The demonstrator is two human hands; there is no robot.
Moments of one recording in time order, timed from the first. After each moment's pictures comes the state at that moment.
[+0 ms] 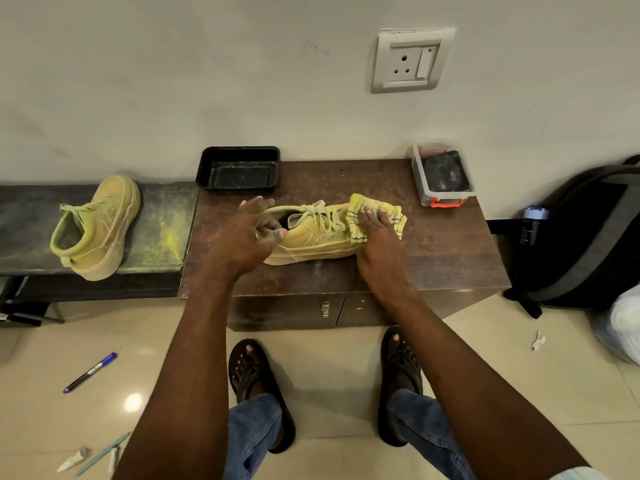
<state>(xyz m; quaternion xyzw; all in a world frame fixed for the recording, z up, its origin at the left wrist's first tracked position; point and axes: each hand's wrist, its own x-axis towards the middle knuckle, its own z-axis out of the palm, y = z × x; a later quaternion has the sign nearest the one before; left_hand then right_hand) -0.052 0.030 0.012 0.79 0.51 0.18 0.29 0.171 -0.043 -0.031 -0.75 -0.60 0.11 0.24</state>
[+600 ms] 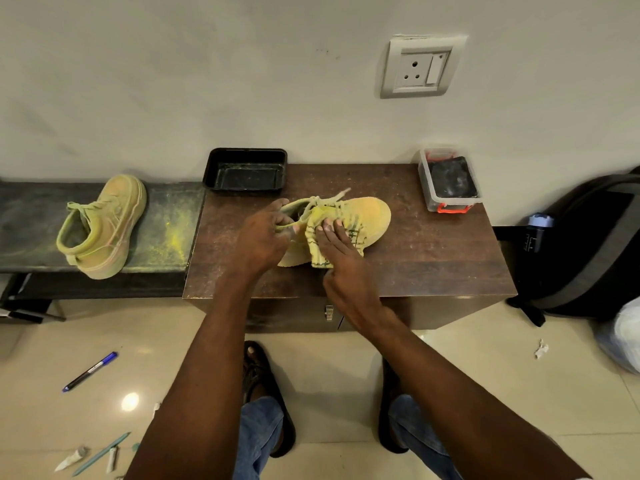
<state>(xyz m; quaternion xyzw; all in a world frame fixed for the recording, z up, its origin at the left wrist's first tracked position) -0.030 0.032 0.007 0.73 0.56 0.21 0.32 0.113 -0.056 -0.034 -0.64 -0.68 0.16 0.32</state>
